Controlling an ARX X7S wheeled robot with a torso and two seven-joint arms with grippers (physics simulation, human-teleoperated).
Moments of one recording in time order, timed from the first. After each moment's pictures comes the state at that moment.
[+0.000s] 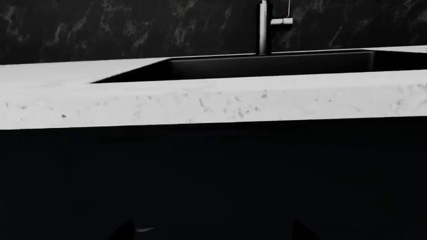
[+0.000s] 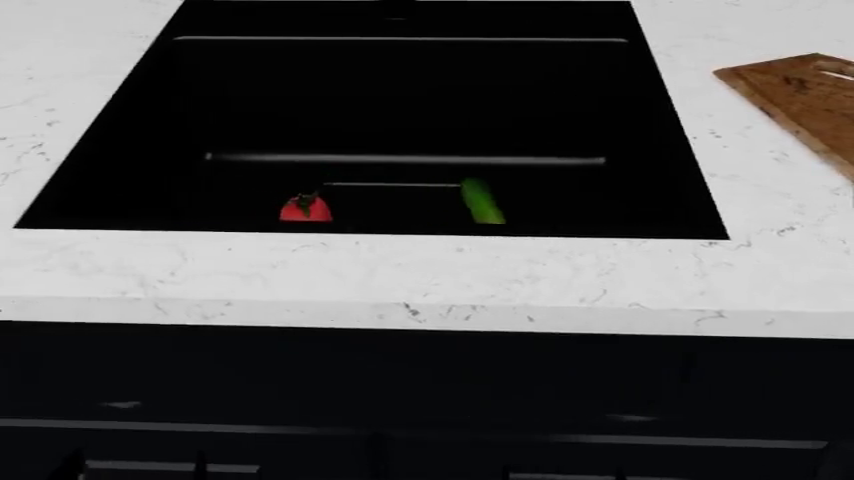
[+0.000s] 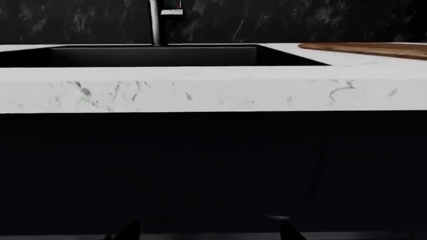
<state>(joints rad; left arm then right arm) 0.00 -0.07 0.09 -0.01 -0.03 0.03 -0.12 0.00 0.08 -0.09 -0.01 0.09 0.03 0.10</state>
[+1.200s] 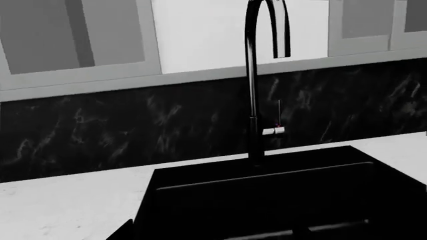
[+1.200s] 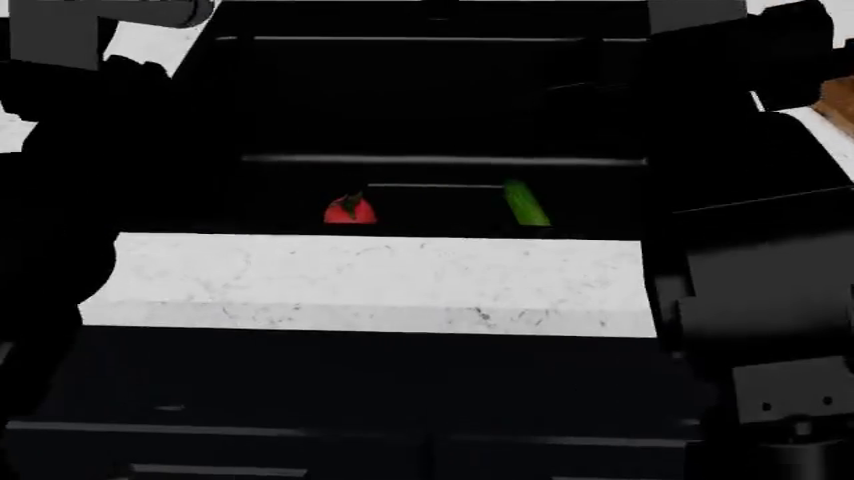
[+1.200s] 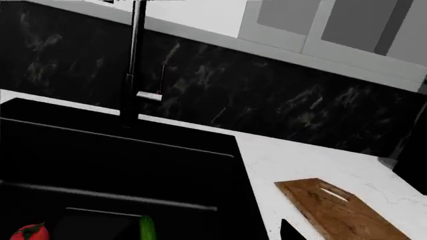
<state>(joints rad) -1.08 -0.06 0.20 -0.11 -0.17 -0.85 -0.11 1.22 0.26 -0.25 0.22 0.18 1.01 0.06</state>
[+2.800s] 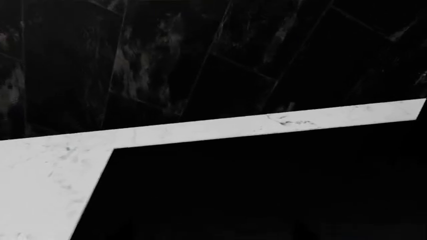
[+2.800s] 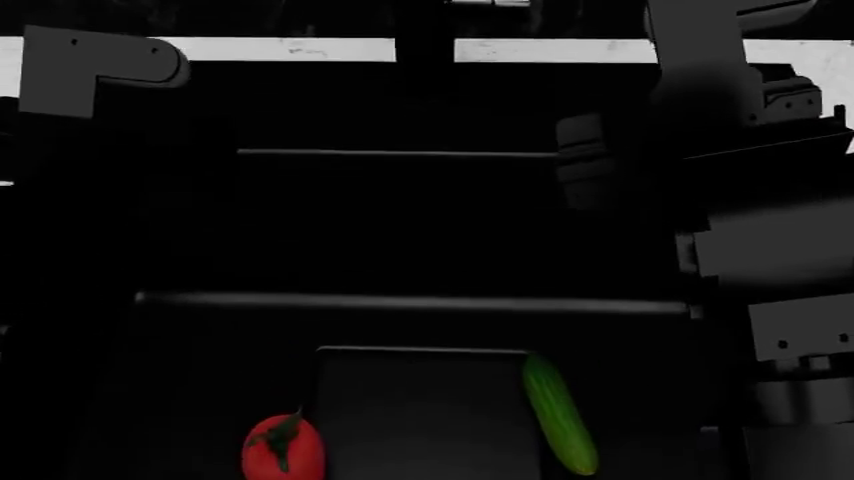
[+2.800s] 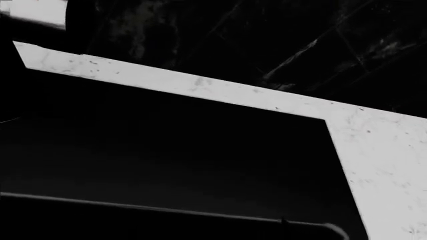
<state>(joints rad) -1.12 -0.14 0.24 -0.45 -0.22 -0.76 -0.10 1.32 0.28 -0.31 0.44 0.22 1.20 -0.02</state>
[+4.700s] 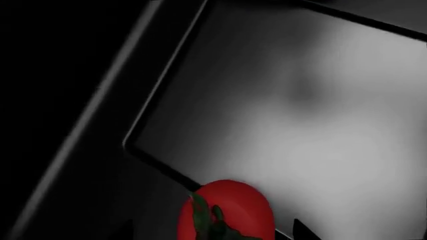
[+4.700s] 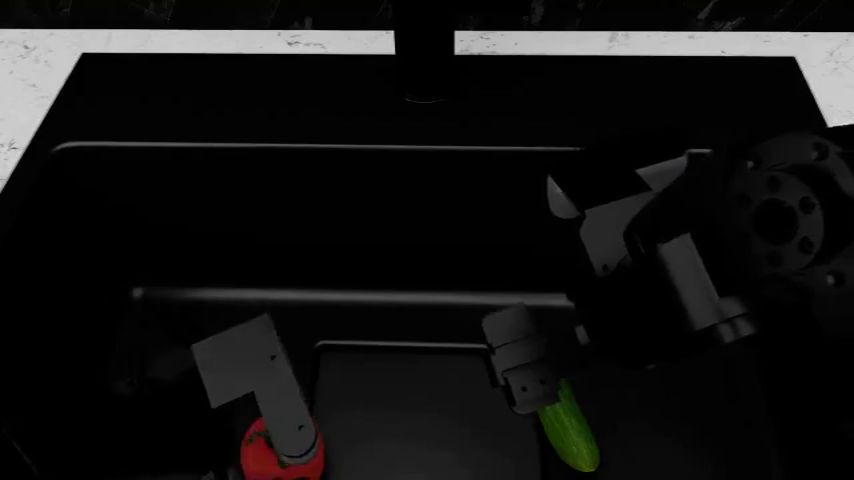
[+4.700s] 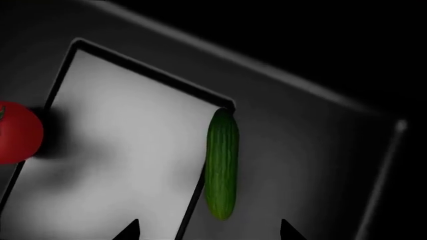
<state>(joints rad) -1.03 -0.46 0.97 0.06 -0.34 -1.11 0.50 1.57 0.51 -1.09 0.54 1.54 1.42 0.33</state>
